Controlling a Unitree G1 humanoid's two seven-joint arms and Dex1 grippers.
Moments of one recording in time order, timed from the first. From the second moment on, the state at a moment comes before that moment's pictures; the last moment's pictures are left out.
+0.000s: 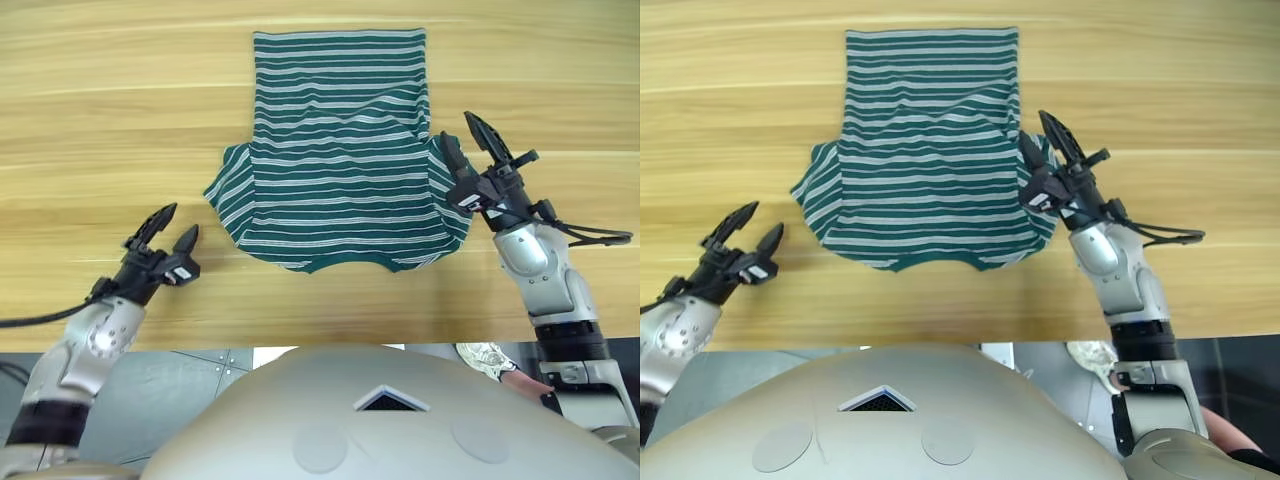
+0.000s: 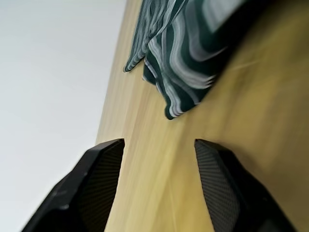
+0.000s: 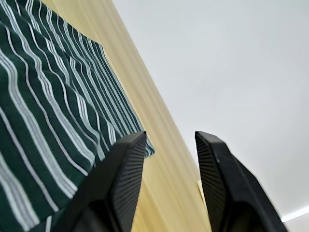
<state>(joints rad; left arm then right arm) 0.64 0.79 0.09 -0.12 0.54 -0.45 0.05 0.09 -0.53 0.08 0.04 -0.56 -0.53 -0.01</state>
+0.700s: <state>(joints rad) 0.51 0.74 -0.01 -0.14 0.60 -0.42 -0.23 0.16 -0.57 0.06 0.06 -0.57 -0.54 -0.03</state>
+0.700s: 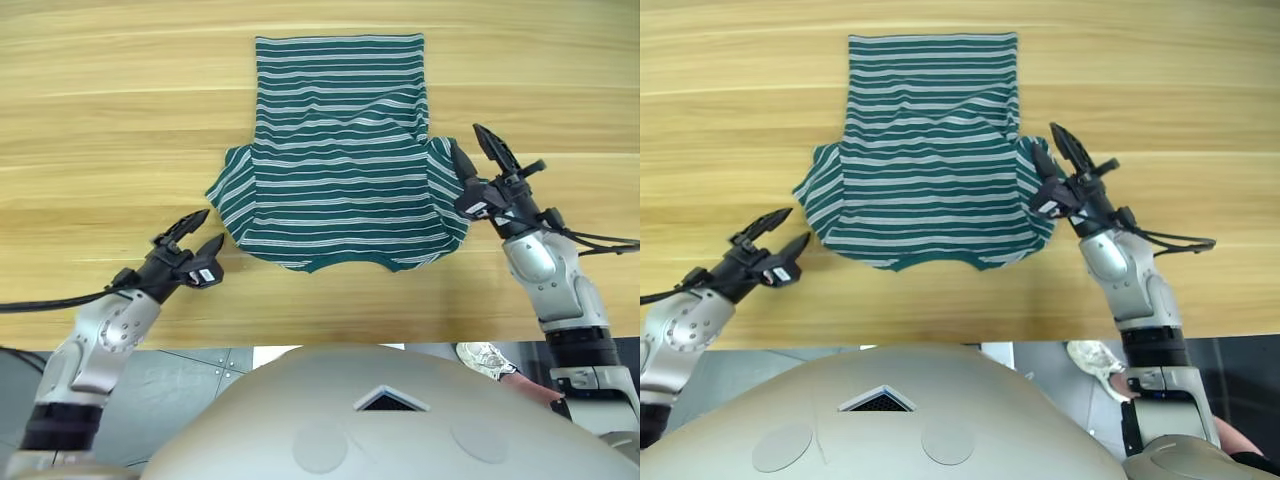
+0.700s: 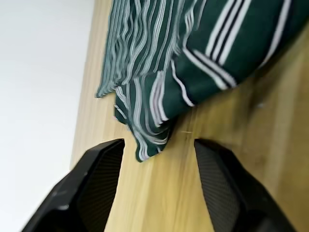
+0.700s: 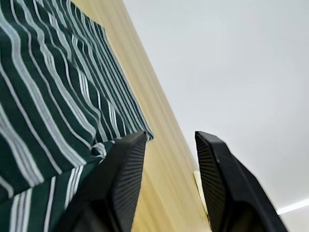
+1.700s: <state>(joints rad) 0.22 0.72 -0.16 0.17 0.63 -0.43 -0.05 0.19 -0.57 0.05 0.10 -0.58 -0.54 -0.07</state>
